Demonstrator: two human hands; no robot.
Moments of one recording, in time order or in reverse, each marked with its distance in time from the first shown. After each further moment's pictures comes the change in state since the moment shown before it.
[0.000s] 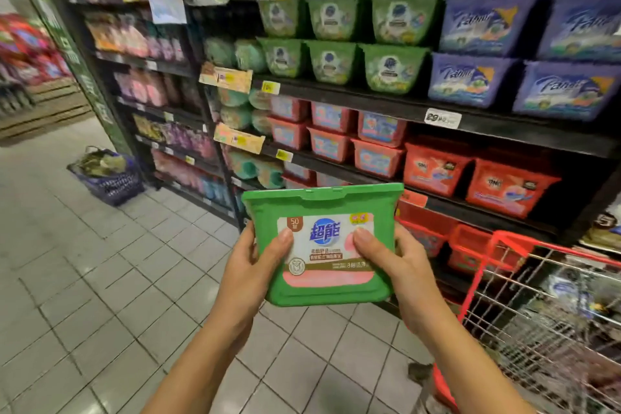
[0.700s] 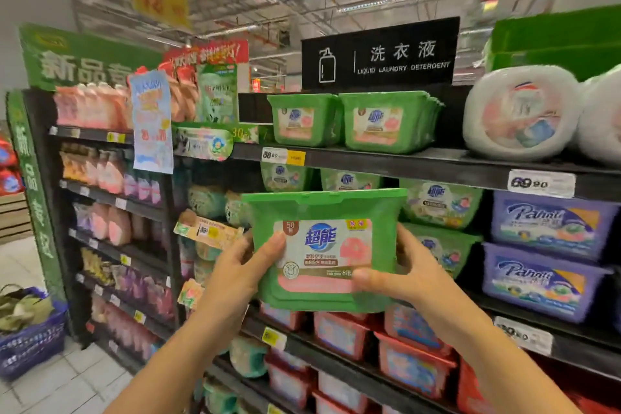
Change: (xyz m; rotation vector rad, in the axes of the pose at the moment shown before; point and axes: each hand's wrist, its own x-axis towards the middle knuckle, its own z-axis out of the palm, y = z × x) left_hand 0.377 0.133 -0.033 -0.065 -0.148 0.278; right_hand 0.338 -0.142 0.063 -0.345 -0.173 -0.385
